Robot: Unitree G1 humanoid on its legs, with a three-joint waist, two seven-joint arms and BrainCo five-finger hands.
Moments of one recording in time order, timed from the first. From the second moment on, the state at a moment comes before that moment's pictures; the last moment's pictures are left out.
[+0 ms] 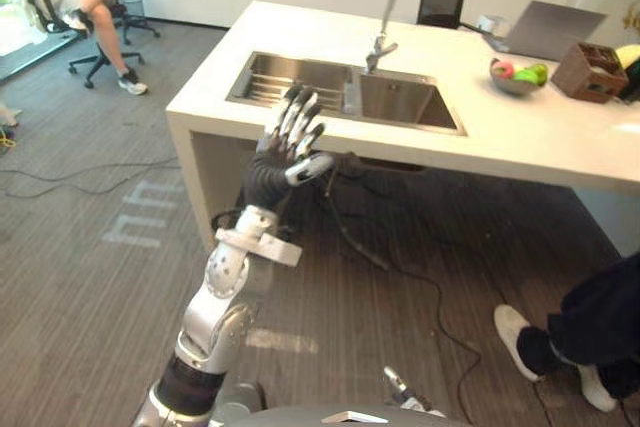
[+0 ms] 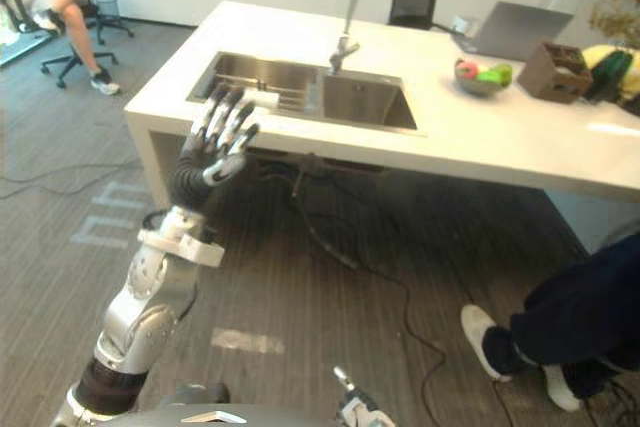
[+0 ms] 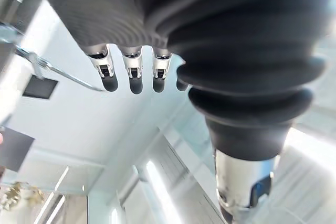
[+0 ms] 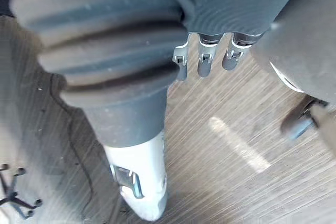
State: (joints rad) left arm -0.18 0.06 -0.38 -0.47 -0.49 0.01 0.06; right arm 0.09 -0.06 -0.22 1.04 0.78 0.10 0.05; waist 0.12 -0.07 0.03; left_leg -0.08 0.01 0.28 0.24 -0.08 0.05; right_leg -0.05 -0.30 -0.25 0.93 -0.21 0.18
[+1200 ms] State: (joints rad) left arm -0.07 0.09 0.04 -0.25 -0.66 -0.07 0.21; right arm 0.06 -0.11 -0.37 1.11 0.66 0.15 0.28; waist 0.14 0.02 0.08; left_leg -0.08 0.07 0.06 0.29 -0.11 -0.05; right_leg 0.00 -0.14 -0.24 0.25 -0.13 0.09
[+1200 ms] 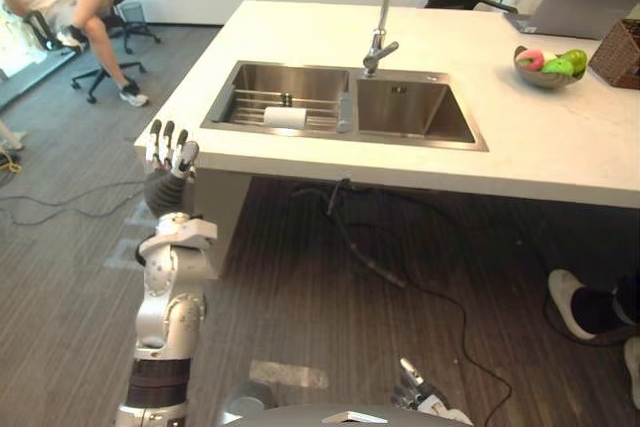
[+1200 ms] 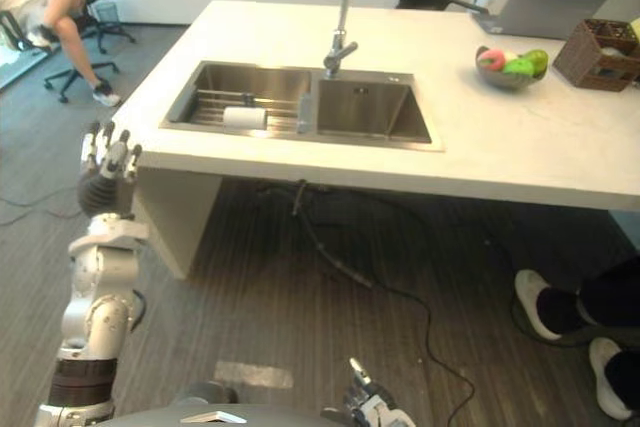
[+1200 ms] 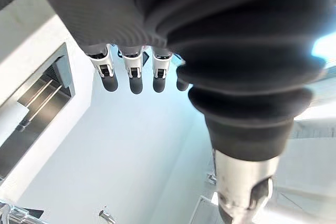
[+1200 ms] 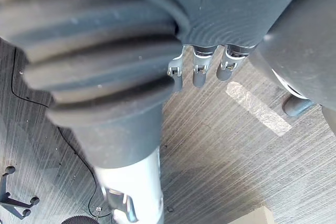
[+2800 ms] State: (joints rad) left arm -0.21 0.03 -0.32 -0.40 -0.27 -0.10 0.20; right arm 0.12 -0.12 -0.17 0.99 0.56 0.09 0.21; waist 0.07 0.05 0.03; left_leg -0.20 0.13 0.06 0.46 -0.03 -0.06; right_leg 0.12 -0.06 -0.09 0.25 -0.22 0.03
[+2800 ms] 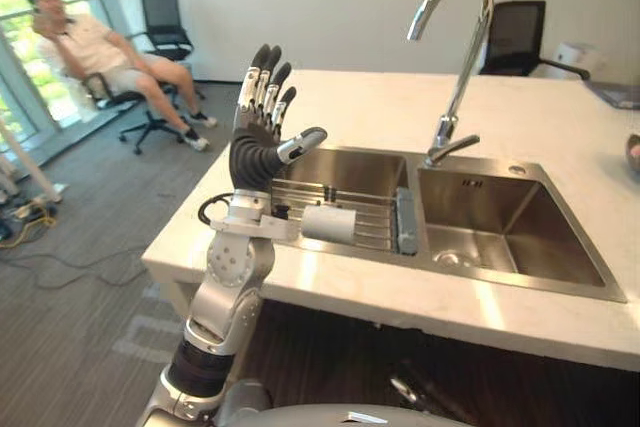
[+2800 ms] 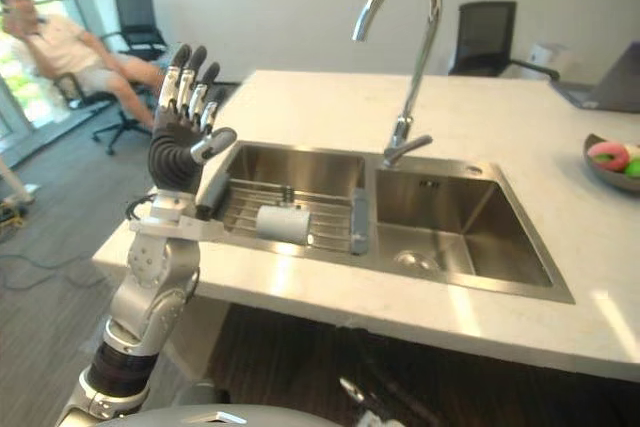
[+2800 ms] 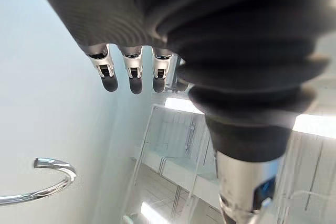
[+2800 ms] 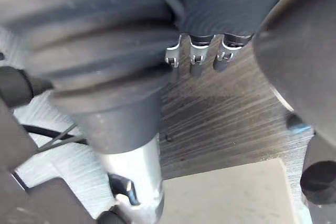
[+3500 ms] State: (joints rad) left arm -0.09 0.08 -0.42 -0.18 -0.06 -0.06 0.03; right arm 0.15 -0.08 -0.32 1.05 0.55 0.04 0.14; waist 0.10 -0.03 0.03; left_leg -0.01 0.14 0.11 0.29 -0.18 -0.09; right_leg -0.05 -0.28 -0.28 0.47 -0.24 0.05
